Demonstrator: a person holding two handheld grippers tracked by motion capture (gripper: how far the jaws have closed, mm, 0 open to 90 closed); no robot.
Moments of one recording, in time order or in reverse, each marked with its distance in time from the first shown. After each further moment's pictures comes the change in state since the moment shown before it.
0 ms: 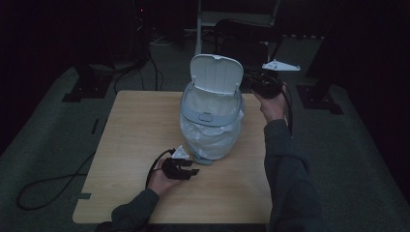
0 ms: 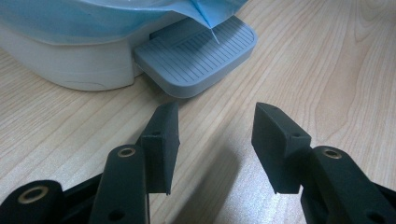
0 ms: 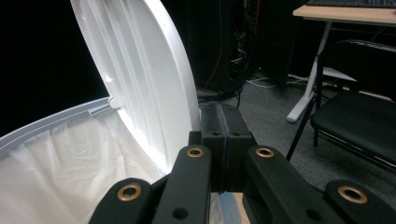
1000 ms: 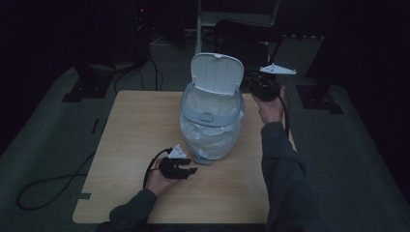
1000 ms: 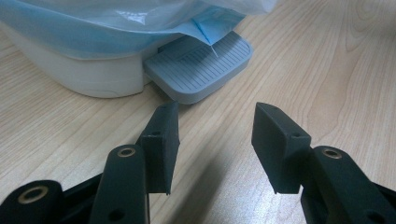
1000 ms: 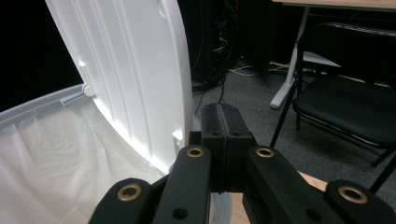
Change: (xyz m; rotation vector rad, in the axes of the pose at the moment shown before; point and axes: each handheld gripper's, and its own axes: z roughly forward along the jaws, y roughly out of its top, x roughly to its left) left arm -0.001 0.001 -0.012 -0.034 0.012 0.006; right arm 0.003 -0.010 0.006 0.035 -0.088 0.030
